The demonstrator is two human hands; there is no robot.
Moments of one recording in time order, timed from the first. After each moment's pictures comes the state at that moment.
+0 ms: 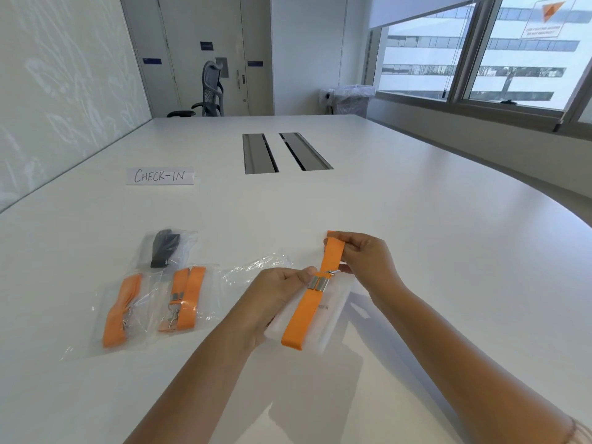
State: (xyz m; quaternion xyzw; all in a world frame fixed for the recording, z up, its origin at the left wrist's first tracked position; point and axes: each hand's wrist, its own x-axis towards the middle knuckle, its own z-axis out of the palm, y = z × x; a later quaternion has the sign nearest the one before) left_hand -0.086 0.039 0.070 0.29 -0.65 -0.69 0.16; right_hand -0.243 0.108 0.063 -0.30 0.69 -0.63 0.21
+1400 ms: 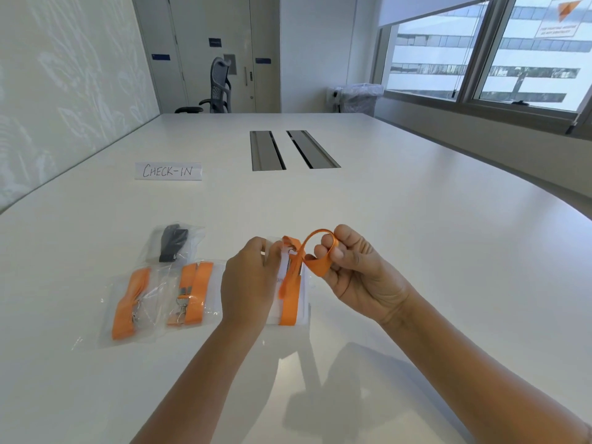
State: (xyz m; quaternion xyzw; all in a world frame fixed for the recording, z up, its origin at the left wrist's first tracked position) left_hand -0.086 0.016 0.058 0.37 -0.78 -0.26 0.43; right_hand -0.205 0.119 0.085 -0.36 0.20 -0.71 0.57
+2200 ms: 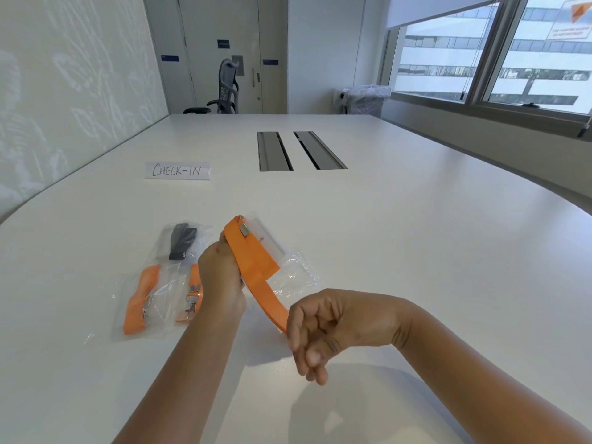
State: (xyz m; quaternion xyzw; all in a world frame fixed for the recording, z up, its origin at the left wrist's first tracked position) left_hand -0.070 -0.020 0.065 0.44 -0.44 -0.62 0.48; right_hand -0.186 0.125 0.078 -0.59 0.38 -0.32 0.64
